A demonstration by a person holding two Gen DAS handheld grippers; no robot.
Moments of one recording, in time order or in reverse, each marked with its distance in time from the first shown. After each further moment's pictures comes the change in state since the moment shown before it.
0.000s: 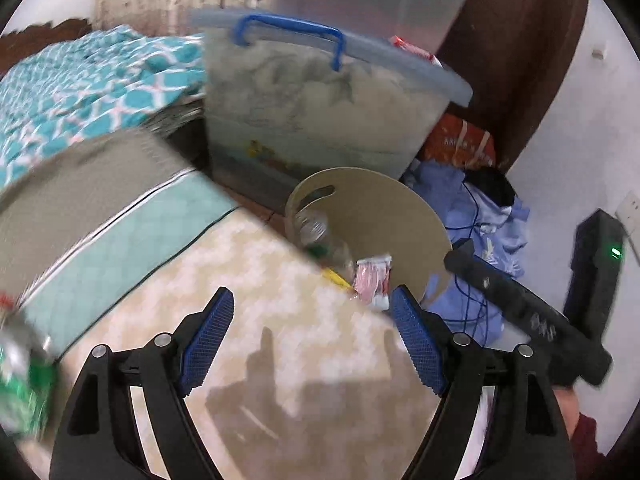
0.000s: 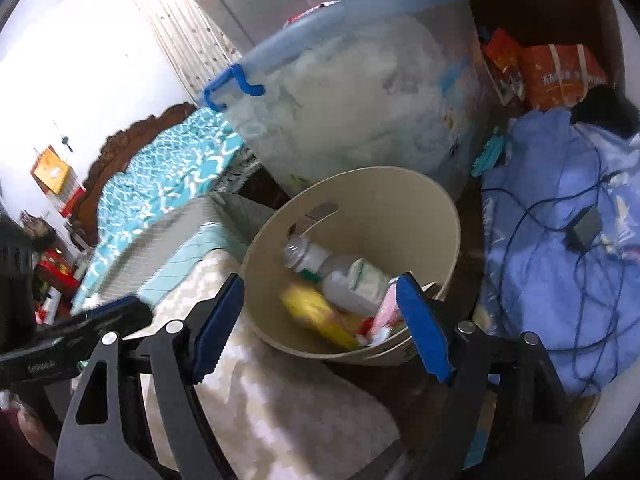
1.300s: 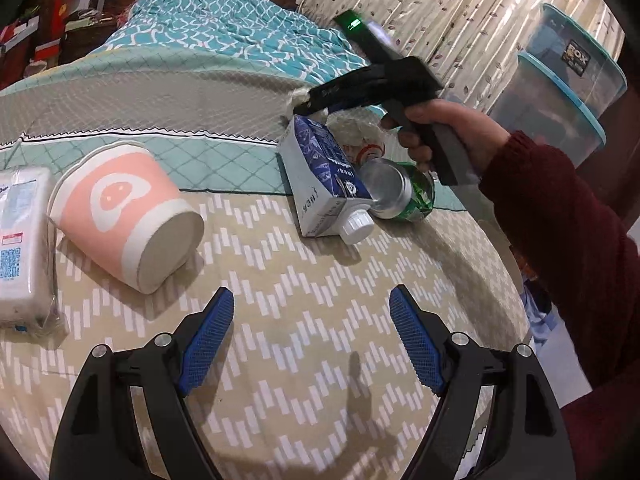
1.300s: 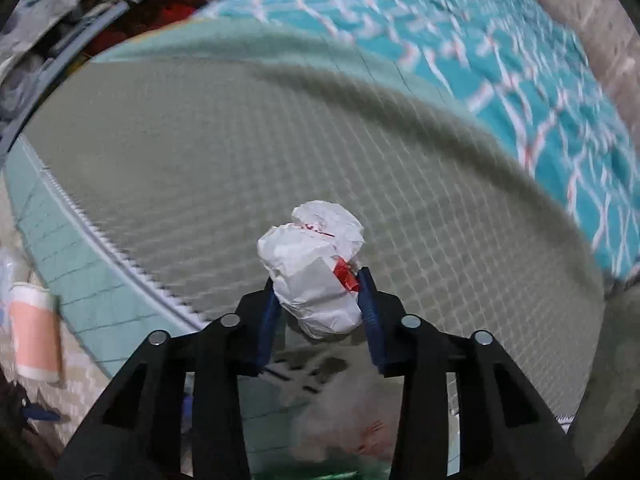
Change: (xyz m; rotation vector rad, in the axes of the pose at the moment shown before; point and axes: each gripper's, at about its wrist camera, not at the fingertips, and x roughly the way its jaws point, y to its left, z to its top) left arm -0.240 0.210 -0.234 -0.531 -0.201 0.209; right arm 0.213 0.508 -0.115 -1.068 0.596 0.276
